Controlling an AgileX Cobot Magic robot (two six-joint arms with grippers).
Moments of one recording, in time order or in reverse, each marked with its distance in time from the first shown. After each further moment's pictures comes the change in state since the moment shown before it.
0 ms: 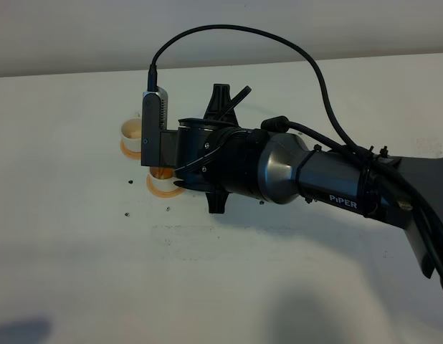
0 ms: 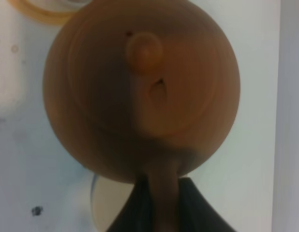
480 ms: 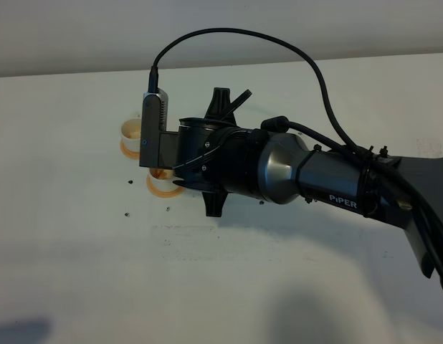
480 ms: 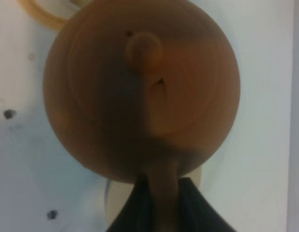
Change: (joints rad) left arm 0.000 0.000 0.000 0.000 0.000 0.000; right arm -0.001 0.000 0.000 0.034 -0.006 0.000
